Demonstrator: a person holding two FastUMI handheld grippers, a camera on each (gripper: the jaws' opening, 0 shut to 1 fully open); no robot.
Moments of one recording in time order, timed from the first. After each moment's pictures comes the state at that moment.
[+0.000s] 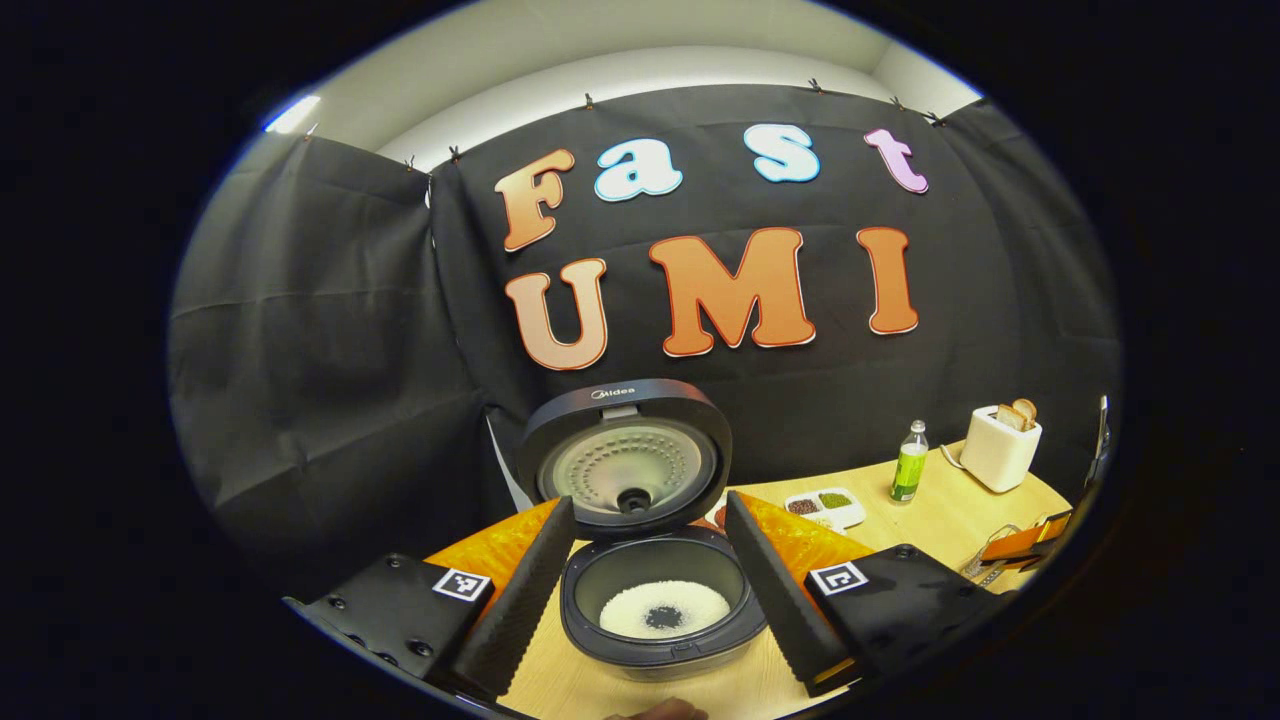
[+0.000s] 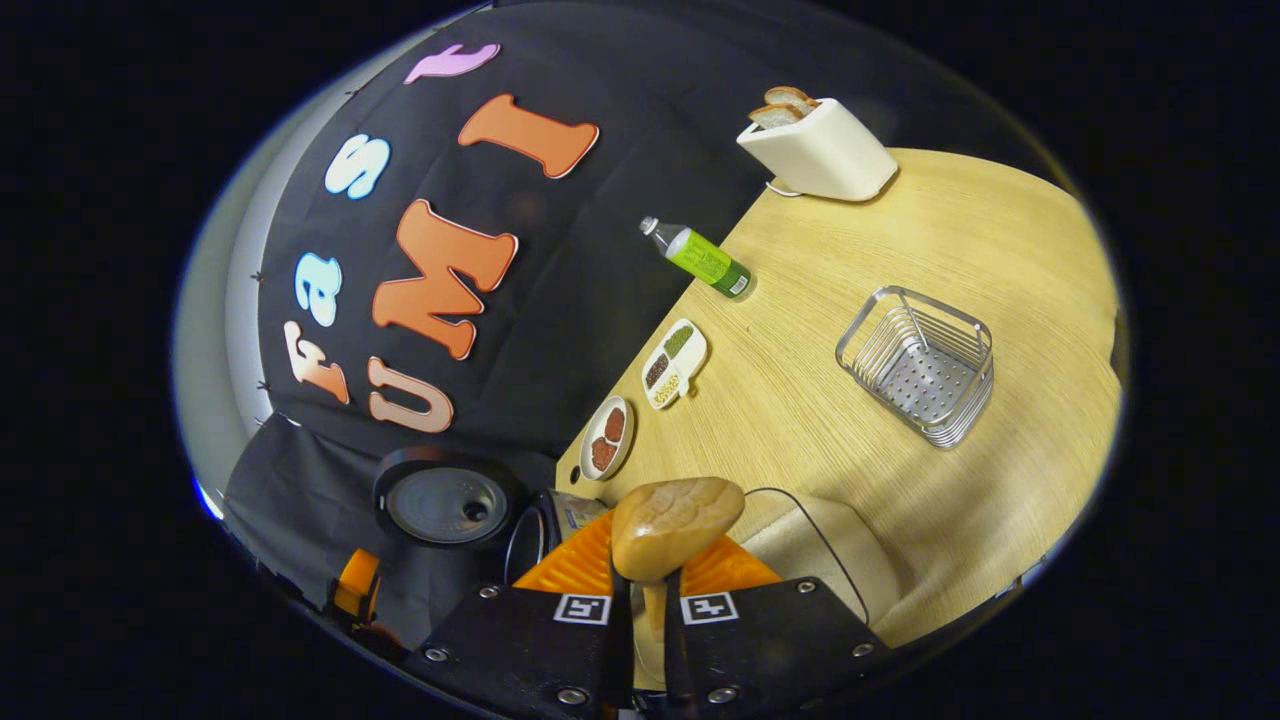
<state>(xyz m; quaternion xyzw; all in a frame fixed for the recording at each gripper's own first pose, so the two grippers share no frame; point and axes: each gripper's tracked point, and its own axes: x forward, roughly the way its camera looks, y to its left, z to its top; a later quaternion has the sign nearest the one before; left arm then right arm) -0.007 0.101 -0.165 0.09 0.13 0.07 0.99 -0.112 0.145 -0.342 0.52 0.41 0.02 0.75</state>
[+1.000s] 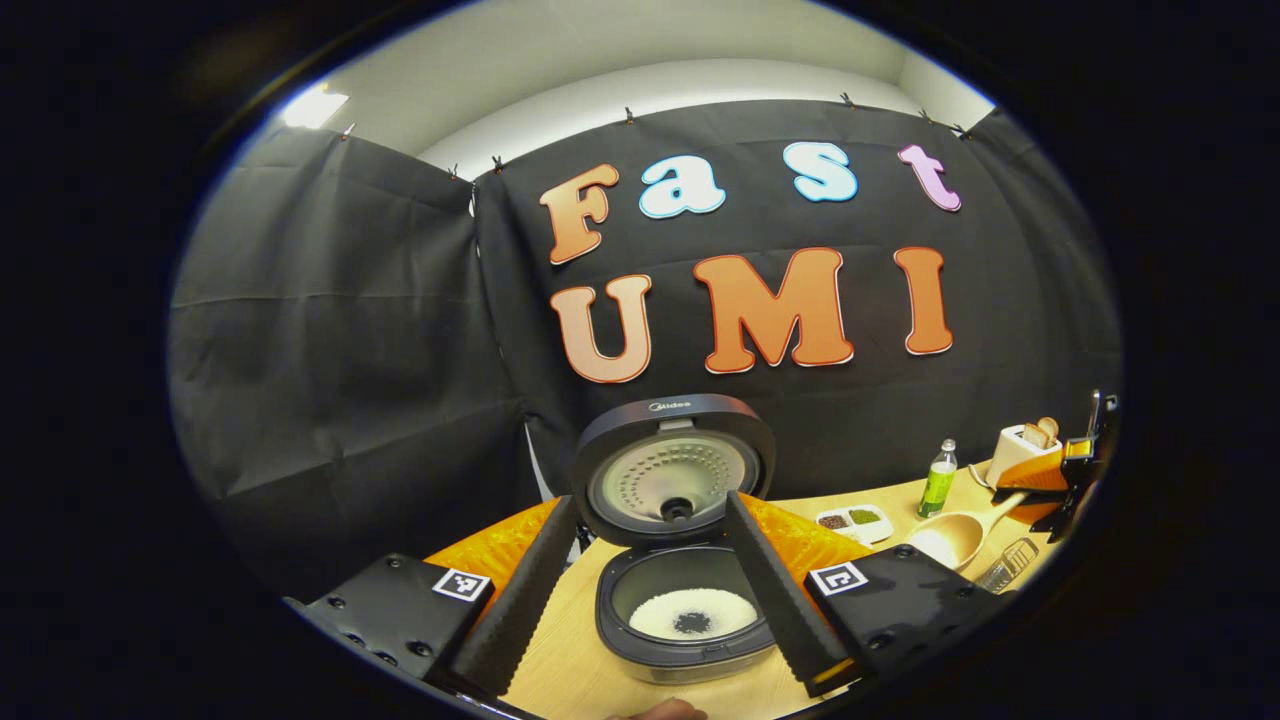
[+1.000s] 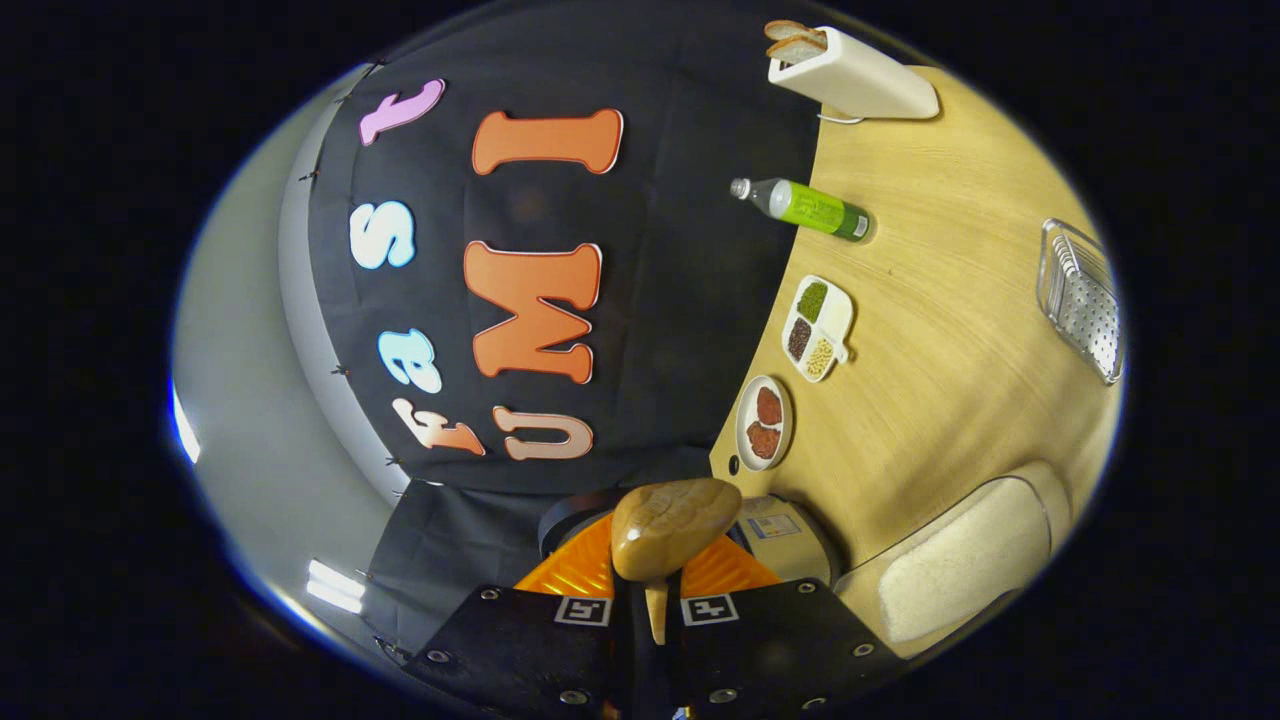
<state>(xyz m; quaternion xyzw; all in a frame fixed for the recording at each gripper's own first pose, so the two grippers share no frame) -0.028 0.144 -0.152 0.08 0.10 0.13 0.98 -0.020 0.205 -0.255 0.67 0.35 0.13 0.64</state>
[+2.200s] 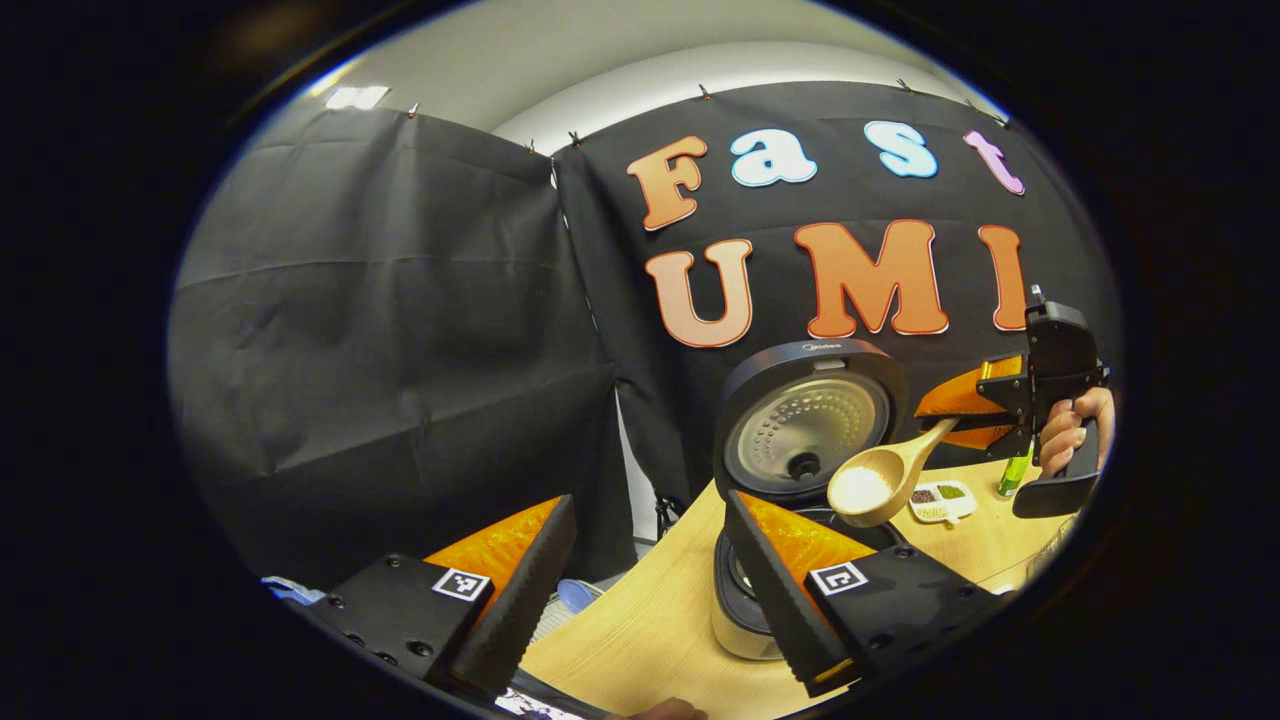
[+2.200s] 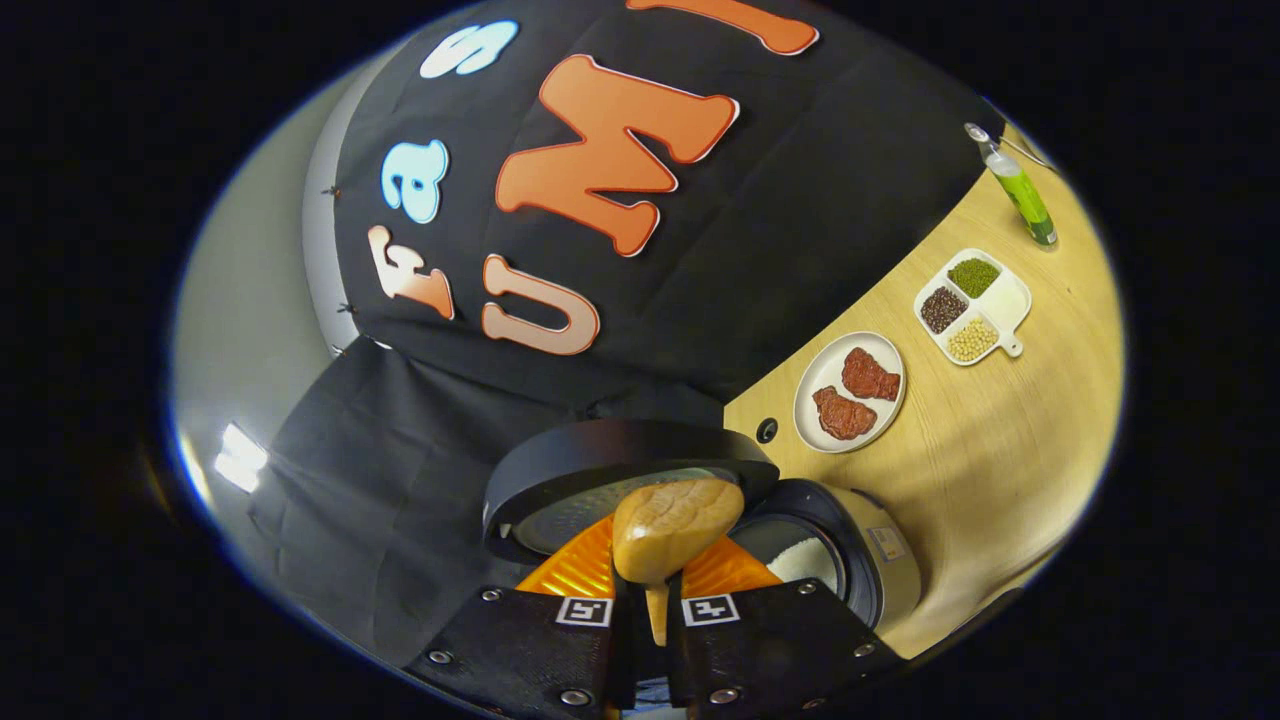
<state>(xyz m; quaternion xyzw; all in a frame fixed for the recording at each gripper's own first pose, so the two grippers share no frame) -0.071 0.244 -0.187 0.08 0.13 0.23 0.96 0.052 0.414 -0.240 0.50 0.40 0.24 0.73</state>
